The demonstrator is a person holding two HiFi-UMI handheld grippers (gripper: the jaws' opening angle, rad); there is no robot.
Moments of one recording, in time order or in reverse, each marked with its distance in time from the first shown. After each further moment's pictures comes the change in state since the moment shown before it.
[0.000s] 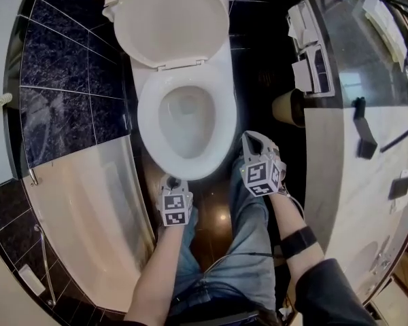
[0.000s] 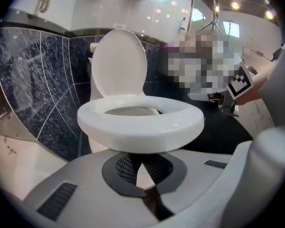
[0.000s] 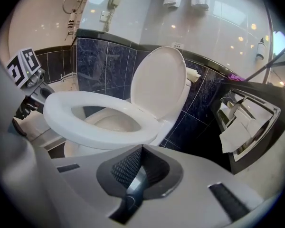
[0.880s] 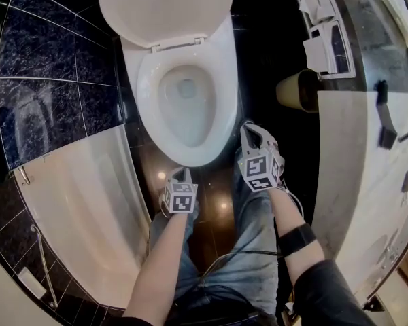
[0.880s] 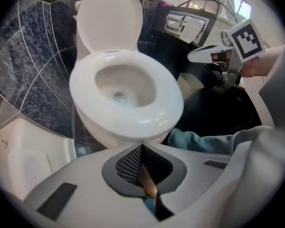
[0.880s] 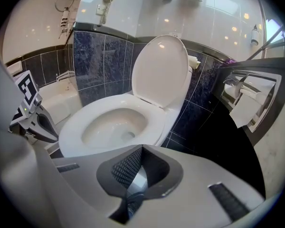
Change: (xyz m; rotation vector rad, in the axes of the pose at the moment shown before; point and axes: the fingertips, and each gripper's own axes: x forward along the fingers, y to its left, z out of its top) left arm 0.052 -0.008 -0.131 -0.002 0.358 -0.070; right arm 0.032 0.042 -0.045 0.087 0.030 0.000
